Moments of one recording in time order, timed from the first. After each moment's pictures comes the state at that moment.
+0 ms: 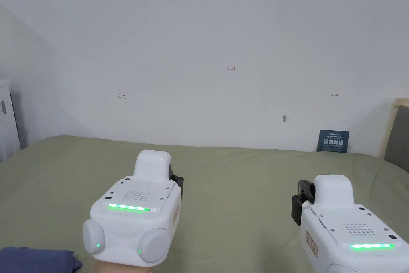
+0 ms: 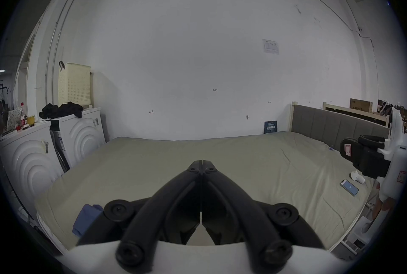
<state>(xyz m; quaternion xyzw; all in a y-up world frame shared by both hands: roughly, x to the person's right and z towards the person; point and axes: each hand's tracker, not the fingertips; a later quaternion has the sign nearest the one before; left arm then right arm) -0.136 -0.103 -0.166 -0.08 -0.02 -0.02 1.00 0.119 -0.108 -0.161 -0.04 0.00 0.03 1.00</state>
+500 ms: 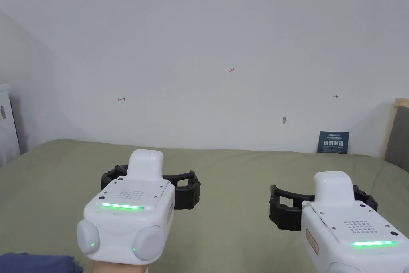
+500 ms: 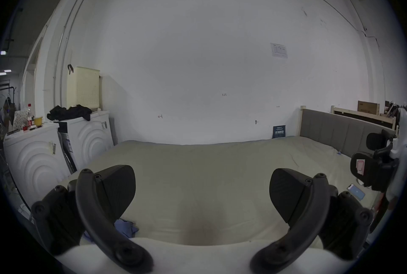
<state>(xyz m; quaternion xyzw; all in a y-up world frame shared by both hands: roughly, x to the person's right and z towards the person) -0.141 -0.102 -0.175 -0.08 -0.01 0.00 1.00 0.123 -0.100 -0.167 -0.03 0.01 0.04 1.00</state>
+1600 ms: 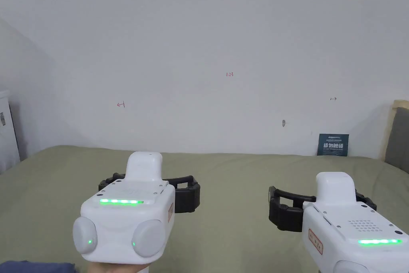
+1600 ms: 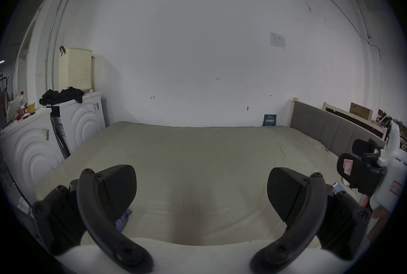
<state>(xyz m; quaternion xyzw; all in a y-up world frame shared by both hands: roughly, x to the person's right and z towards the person) -0.143 -0.081 -0.163 -0.12 0.01 0.00 0.99 0.117 -0.093 -0.160 -0.04 0.03 0.01 1.00</state>
